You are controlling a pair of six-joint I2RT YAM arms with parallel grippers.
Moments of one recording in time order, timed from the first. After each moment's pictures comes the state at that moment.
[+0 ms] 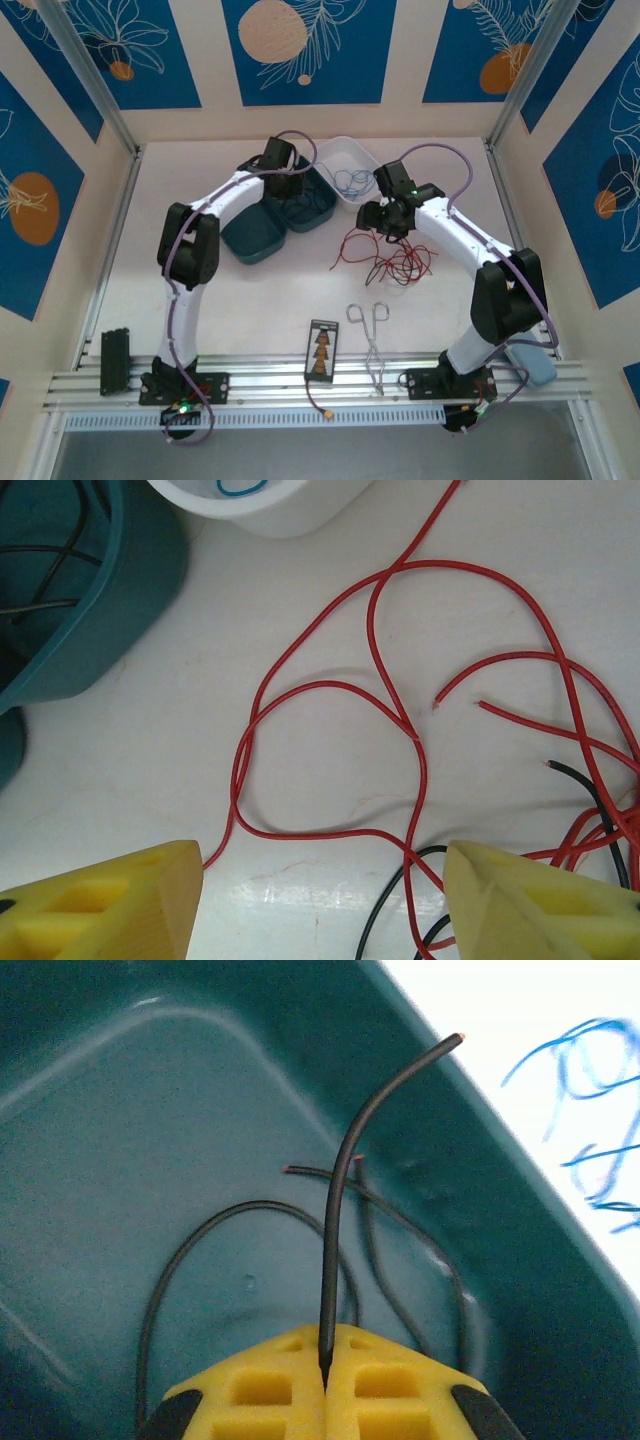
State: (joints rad) left arm -0.43 2.23 1.84 -0.54 0.10 -0.39; right arm 0.40 1.60 1.27 -0.78 -0.03 0.54
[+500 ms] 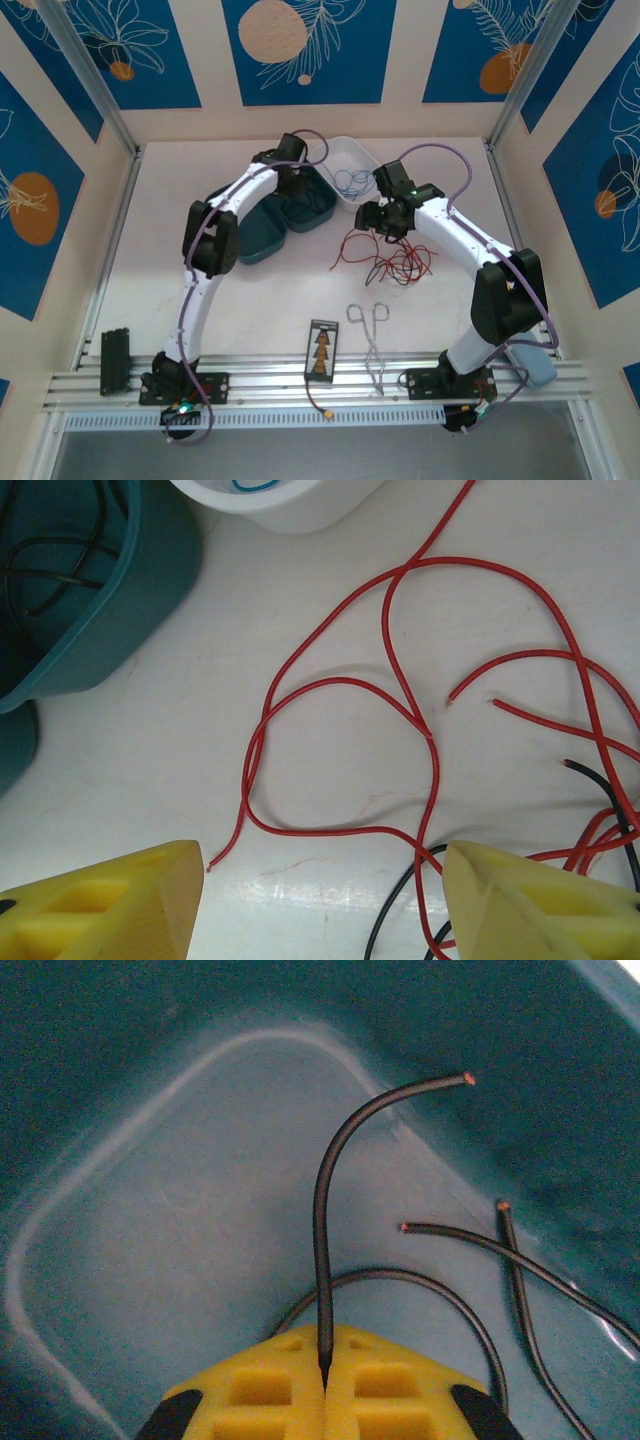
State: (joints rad) left arm -0.45 2.48 2.23 -0.81 -0.10 -0.24; right arm 0.41 1.60 1.27 -0.77 -0.04 0.54
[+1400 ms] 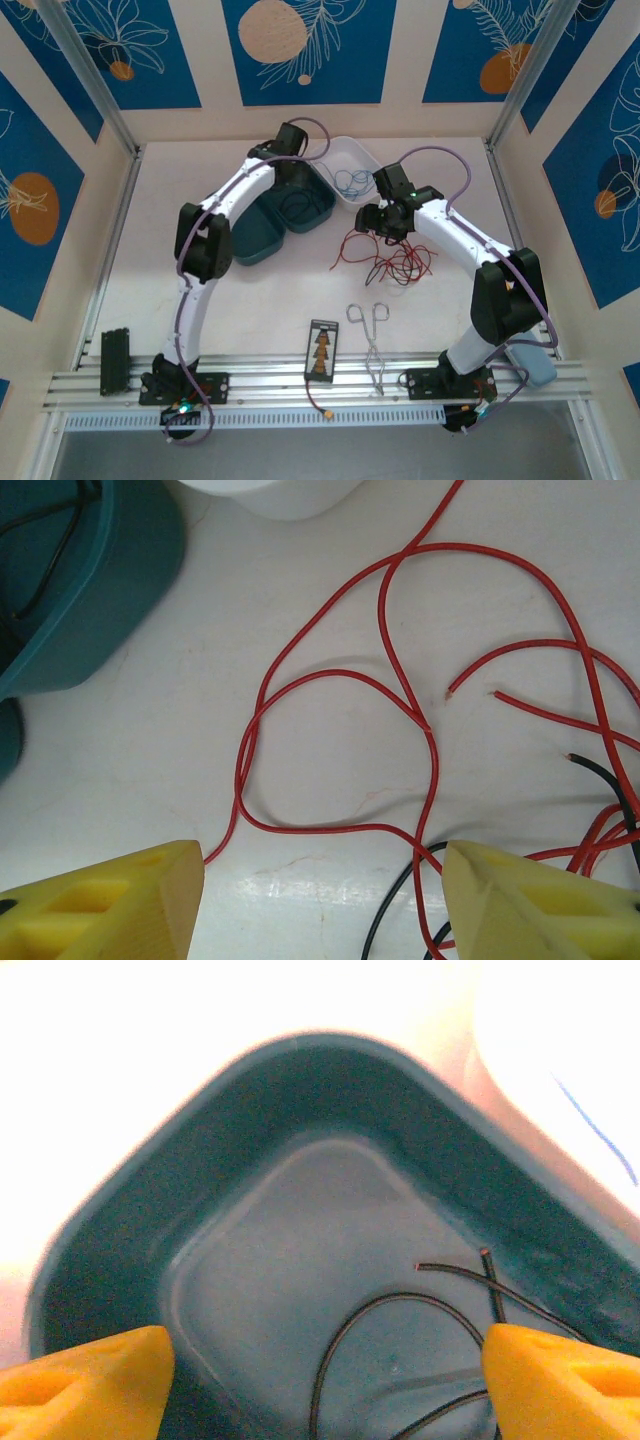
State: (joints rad) left arm -0.47 2.34 2.16 -0.76 -0.25 -0.21; right arm 0.41 1.60 1.24 -0.76 -0.05 0.54
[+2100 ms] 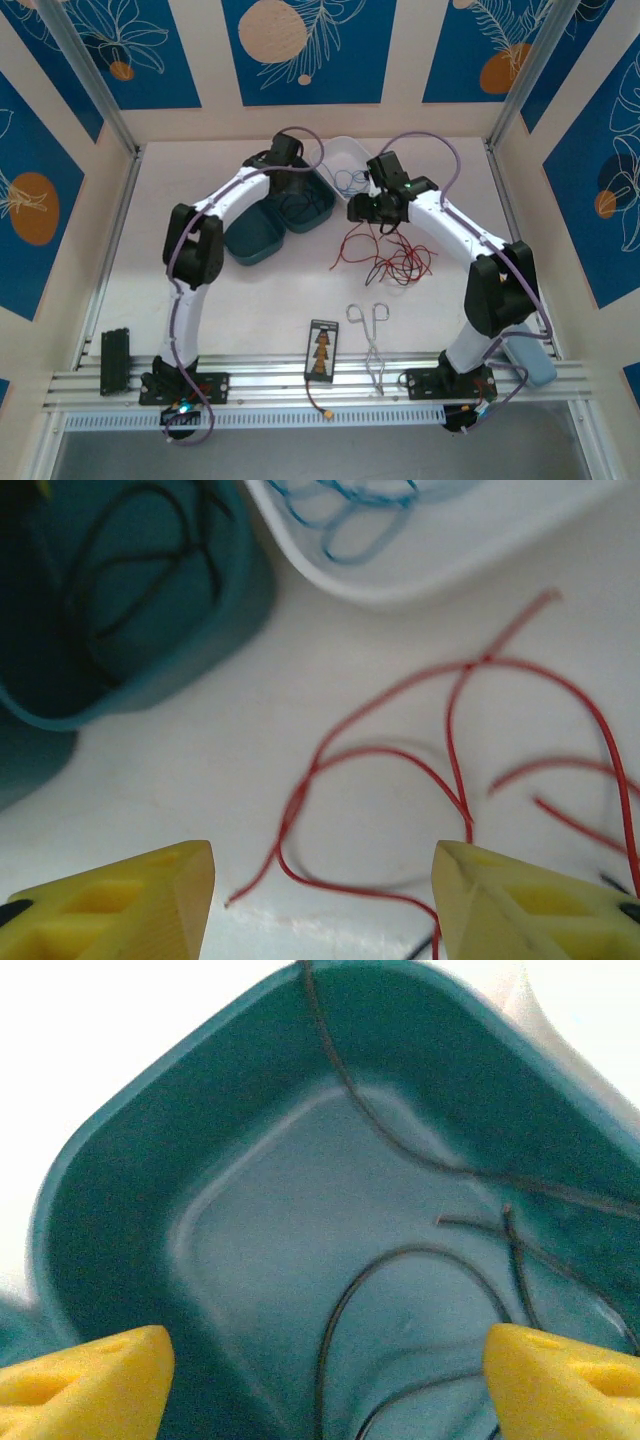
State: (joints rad) left arm -0.47 2.18 1.85 -0.61 -0.26 -0.29; right arm 0.44 1.68 1.38 -0.71 -0.06 0.36
